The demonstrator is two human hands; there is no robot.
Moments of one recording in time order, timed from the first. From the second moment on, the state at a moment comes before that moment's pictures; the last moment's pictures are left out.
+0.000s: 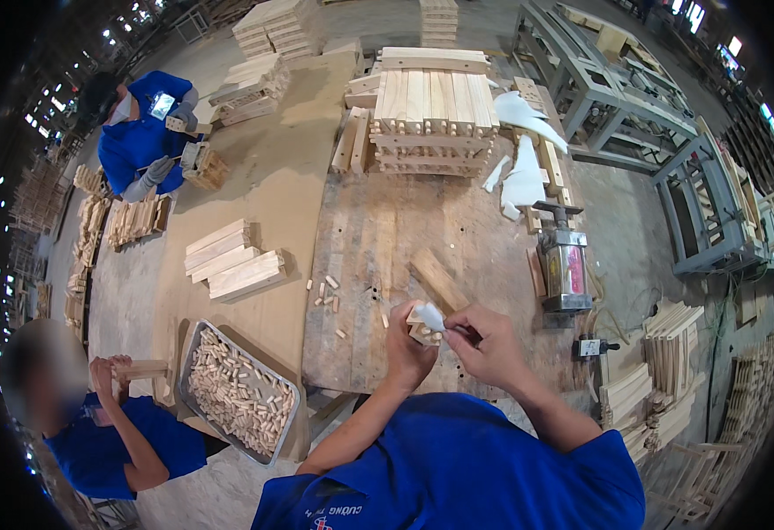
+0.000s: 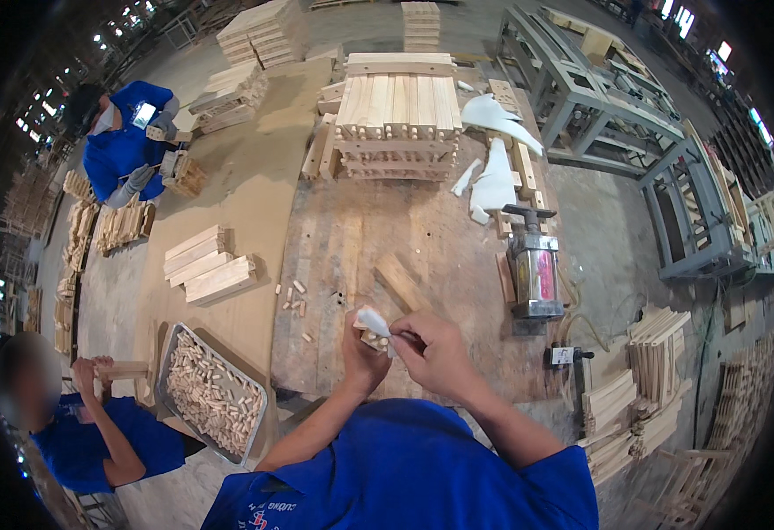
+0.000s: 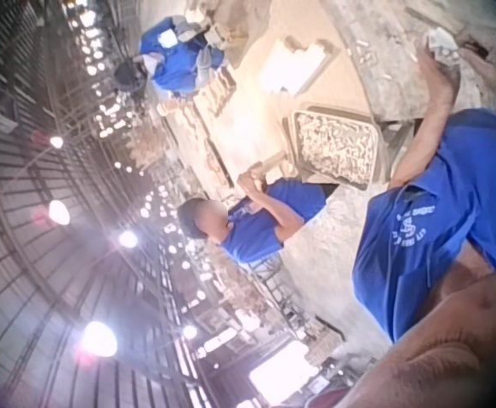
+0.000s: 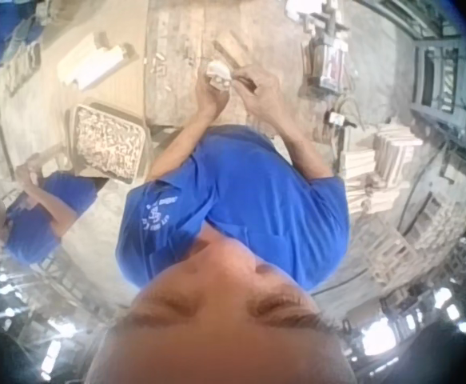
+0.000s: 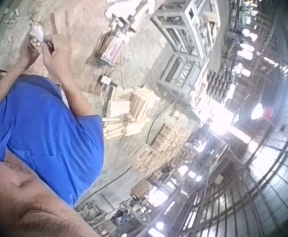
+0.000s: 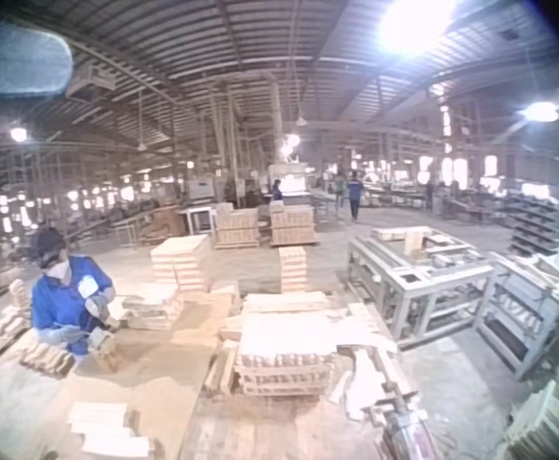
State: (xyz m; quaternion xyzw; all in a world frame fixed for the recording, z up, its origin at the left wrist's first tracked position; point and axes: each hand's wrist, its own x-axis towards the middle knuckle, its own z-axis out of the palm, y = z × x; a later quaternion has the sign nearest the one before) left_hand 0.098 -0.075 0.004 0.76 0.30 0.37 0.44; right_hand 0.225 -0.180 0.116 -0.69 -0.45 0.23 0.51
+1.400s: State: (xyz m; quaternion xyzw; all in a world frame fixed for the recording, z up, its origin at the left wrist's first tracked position) left_hand 0.088 -0.091 -0.021 0.85 0.17 0.38 0.34; right_hand 0.224 -0.211 0.139 -0.72 -0.33 0.39 0.47
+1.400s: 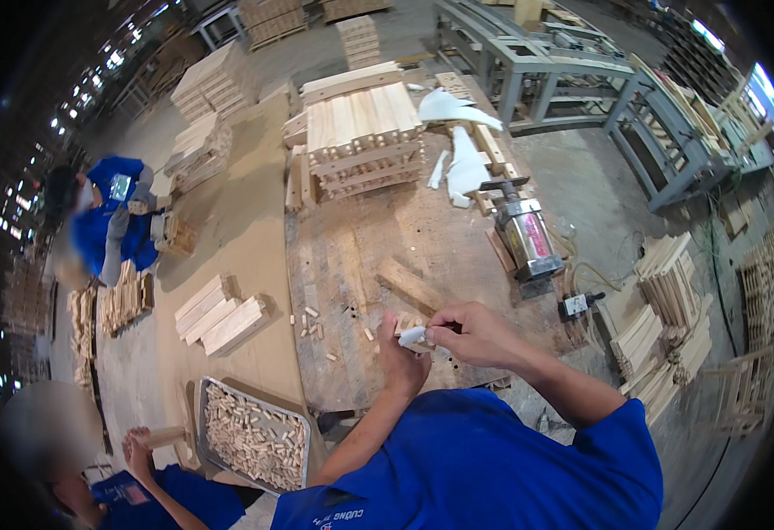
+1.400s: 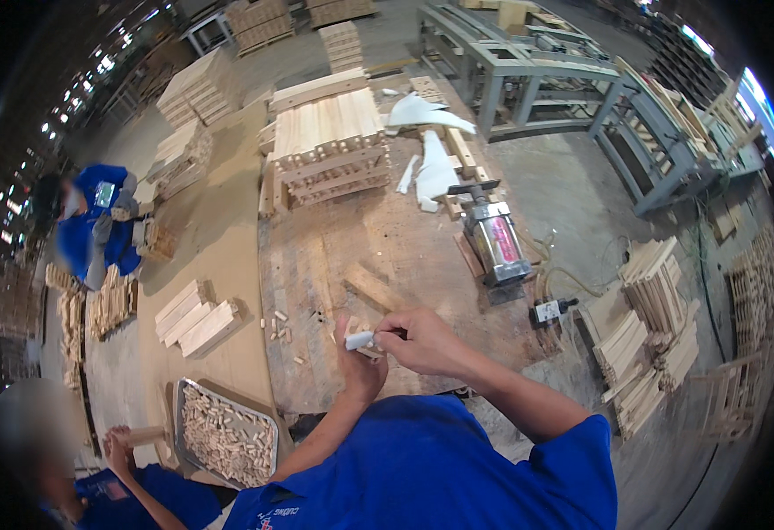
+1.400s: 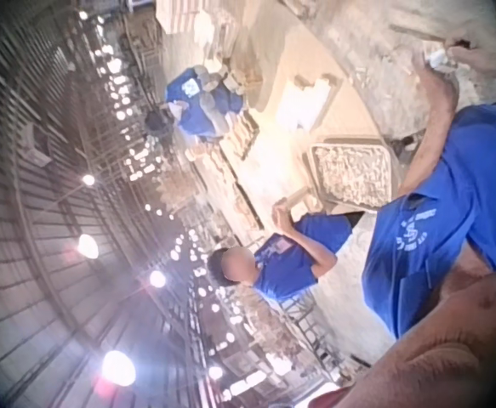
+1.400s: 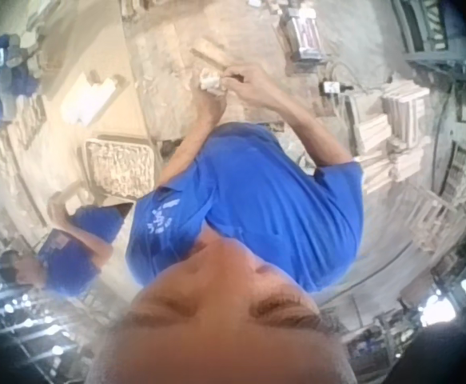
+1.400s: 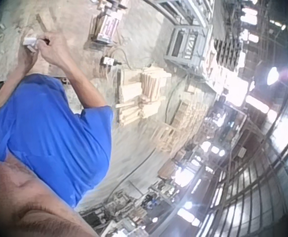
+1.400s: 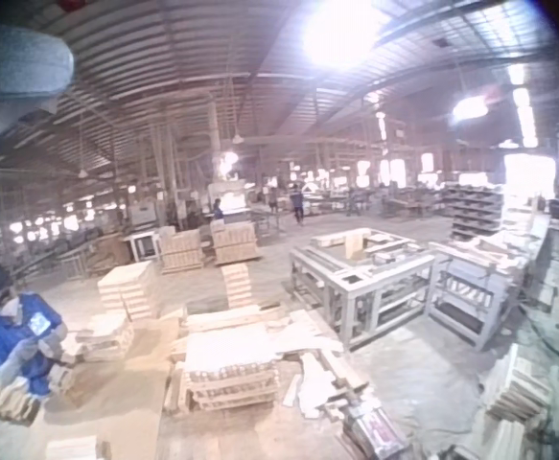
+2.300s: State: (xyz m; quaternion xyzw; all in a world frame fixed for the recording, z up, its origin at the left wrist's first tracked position) left_hand 0.018 0.056 0.087 0.38 0.13 0.19 0.90; right_hand 0.152 -0.159 0.056 -0.66 -0.39 0.38 0.51
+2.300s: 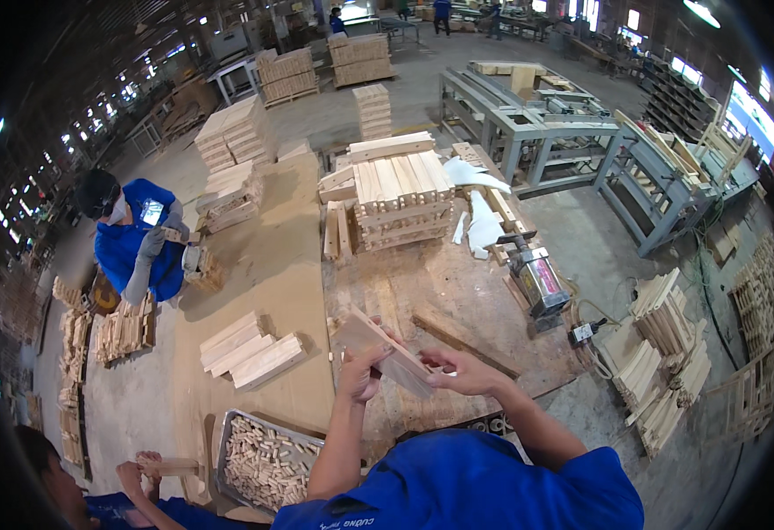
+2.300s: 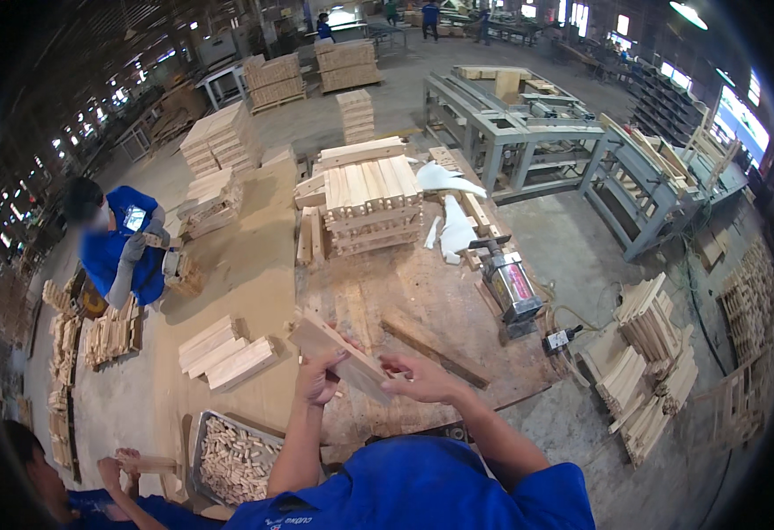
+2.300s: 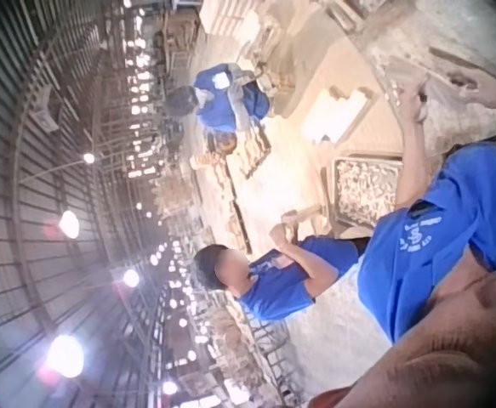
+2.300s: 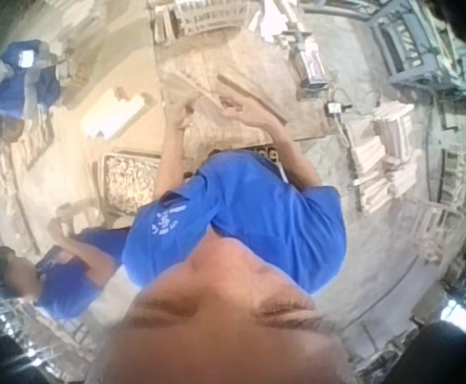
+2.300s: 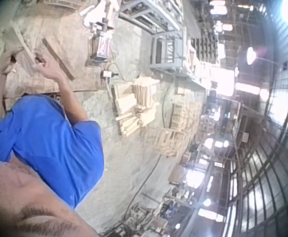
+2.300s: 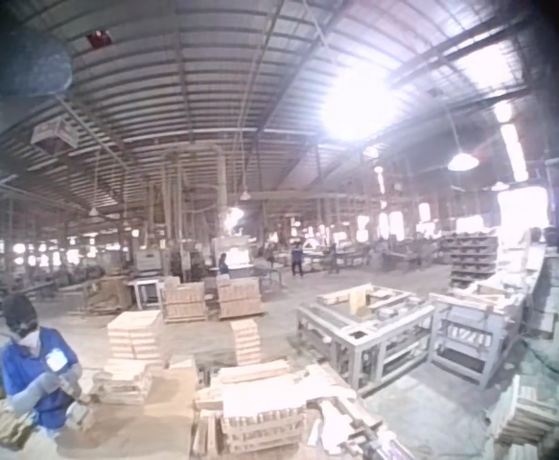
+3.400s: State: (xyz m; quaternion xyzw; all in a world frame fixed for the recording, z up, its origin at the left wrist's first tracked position) left_hand 0.055 -0.022 0.045 0.72 0.07 0.28 0.64; right_hand 0.123 -0.146 -0.049 -0.76 -0.45 0.06 0.46
